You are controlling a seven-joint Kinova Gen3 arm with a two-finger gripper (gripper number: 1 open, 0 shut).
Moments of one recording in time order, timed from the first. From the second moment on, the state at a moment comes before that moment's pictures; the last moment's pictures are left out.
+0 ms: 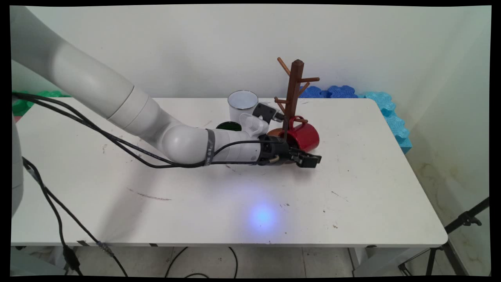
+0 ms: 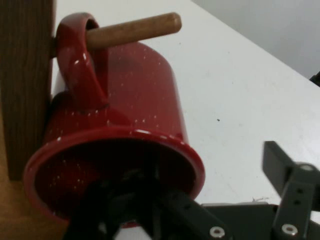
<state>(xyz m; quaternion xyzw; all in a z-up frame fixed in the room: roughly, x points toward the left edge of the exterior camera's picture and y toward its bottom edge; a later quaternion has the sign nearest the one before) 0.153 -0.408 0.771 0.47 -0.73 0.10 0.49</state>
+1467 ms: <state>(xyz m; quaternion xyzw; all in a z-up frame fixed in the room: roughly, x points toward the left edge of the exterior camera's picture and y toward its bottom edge) 0.155 -0.405 0.800 0.42 -0.73 0.09 0.52</state>
